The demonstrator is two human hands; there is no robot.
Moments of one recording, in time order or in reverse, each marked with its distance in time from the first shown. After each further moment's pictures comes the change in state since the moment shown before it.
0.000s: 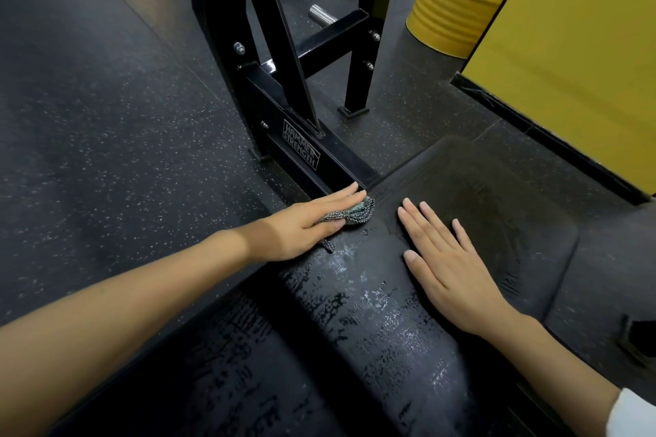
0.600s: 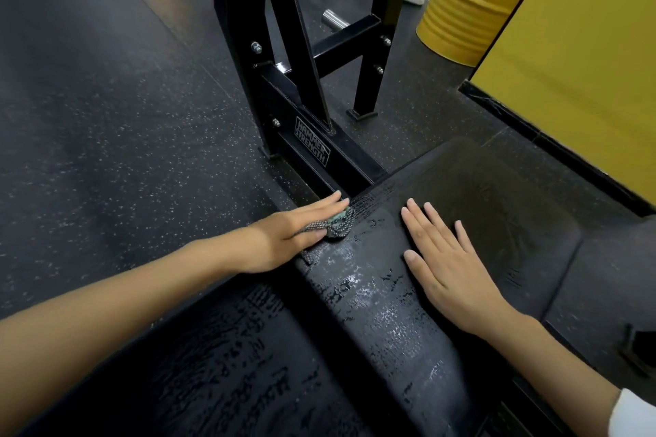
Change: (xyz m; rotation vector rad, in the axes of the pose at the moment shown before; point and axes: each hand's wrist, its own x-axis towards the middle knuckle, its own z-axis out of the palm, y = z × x) left_hand -0.044 -0.004 0.003 0.030 -0.023 -0.069; right_hand -0.008 -0.013 0.000 -0.016 -0.038 0.008
